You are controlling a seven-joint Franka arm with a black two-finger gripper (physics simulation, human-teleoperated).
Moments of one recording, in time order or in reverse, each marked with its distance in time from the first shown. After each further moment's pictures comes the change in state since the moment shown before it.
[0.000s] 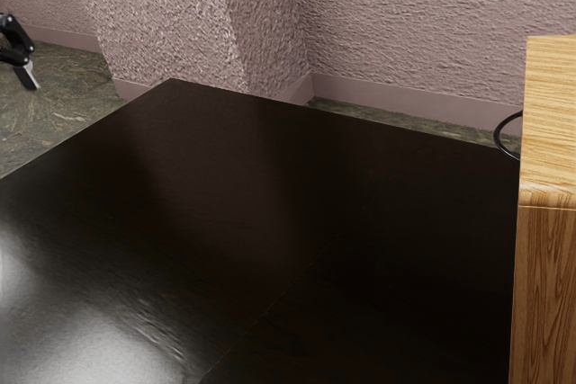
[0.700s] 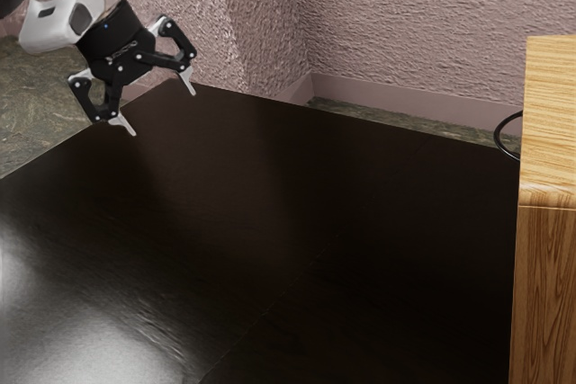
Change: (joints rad) arm -0.054 0.057 -0.220 -0.108 -0.185 0.229 0.420
